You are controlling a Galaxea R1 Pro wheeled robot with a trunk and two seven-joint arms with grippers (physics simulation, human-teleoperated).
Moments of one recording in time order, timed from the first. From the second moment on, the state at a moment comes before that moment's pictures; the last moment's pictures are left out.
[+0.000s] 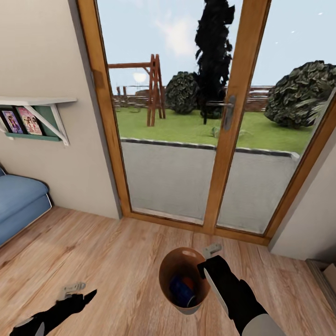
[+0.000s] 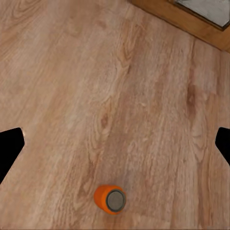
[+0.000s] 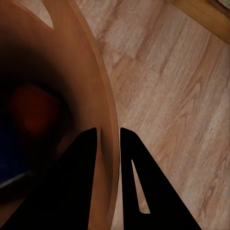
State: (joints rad) left arm -0.31 0.21 0.34 -0.65 0.05 0.14 -0.56; right arm -0.50 0.06 0.29 -0.98 0.04 0.86 -0.18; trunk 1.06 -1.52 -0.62
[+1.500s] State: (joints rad) left arm -0.31 0.00 0.21 -0.64 -0.06 0.02 -0.06; right arm -0.50 0.06 0.29 -1.06 0.04 0.86 -0.18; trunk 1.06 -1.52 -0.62
